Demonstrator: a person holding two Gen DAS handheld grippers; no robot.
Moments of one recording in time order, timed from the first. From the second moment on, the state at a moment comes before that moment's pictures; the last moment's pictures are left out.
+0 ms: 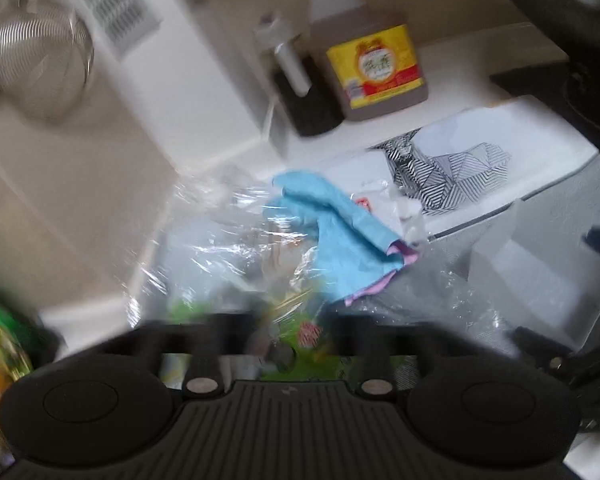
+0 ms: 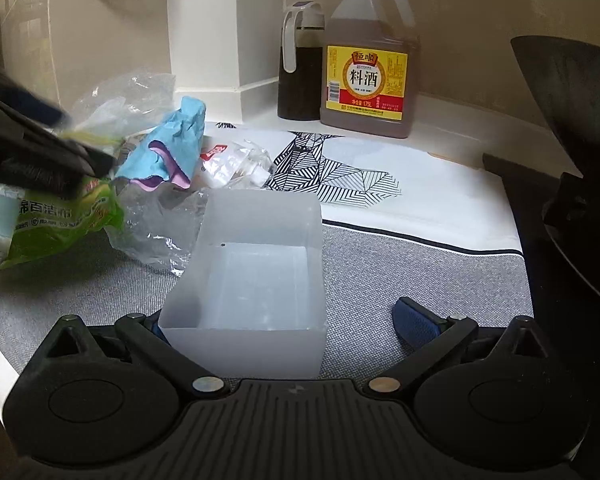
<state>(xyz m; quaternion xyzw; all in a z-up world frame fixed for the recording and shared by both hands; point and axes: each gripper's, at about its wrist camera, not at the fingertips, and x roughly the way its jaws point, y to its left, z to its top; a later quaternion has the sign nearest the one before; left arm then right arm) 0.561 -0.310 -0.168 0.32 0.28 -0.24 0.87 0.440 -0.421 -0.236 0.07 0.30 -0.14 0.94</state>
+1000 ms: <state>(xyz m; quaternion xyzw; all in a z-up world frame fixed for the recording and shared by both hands) 0.590 -0.302 -0.169 0.29 0.27 -0.20 0.90 0.411 -0.447 -0.234 0.15 0.25 -0.14 0.95</state>
